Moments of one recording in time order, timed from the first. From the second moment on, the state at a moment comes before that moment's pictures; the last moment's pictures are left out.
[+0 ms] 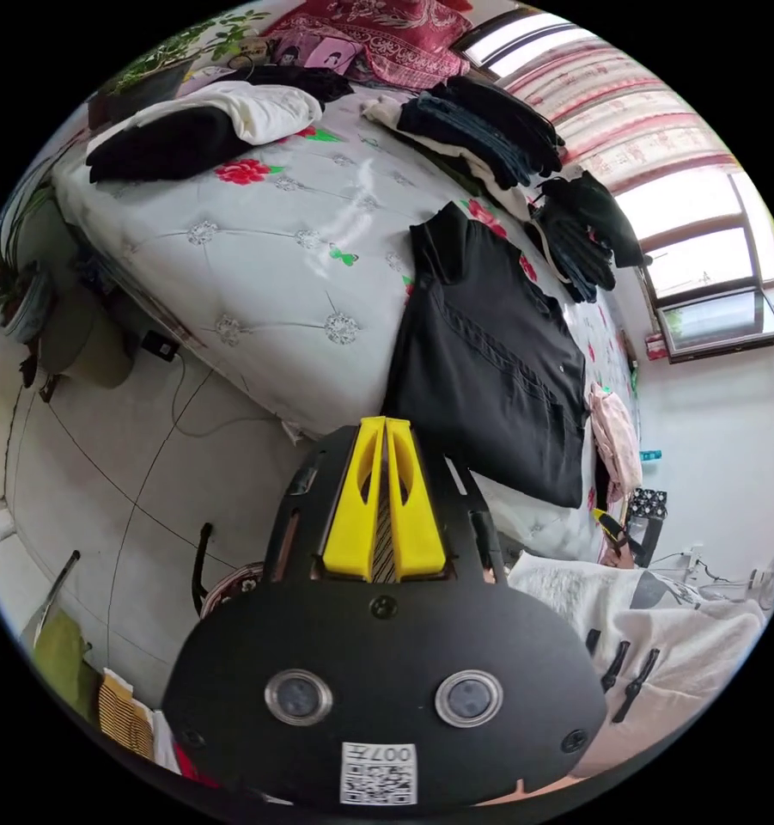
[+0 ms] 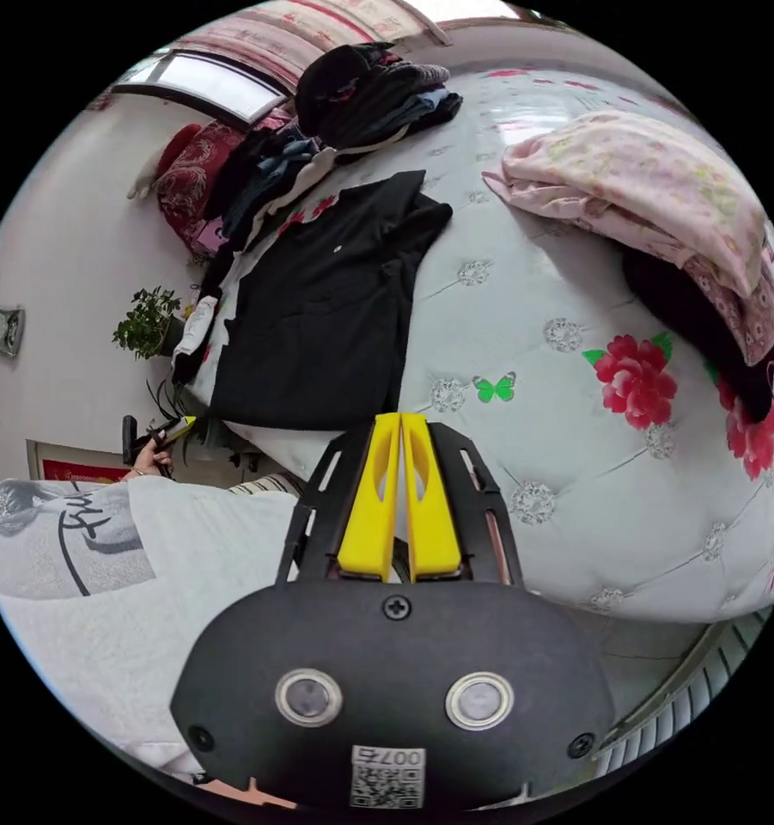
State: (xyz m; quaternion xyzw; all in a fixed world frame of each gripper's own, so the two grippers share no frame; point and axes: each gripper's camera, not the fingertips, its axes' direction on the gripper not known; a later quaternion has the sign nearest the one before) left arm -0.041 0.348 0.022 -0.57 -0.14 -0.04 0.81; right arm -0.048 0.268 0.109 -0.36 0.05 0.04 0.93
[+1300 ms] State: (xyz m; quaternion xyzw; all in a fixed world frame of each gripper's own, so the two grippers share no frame) left arm 0.097 0.407 0.244 -0.63 0.09 0.09 0.77; right arm 0.082 0.316 0.107 -0.06 -0.03 0.39 0.92
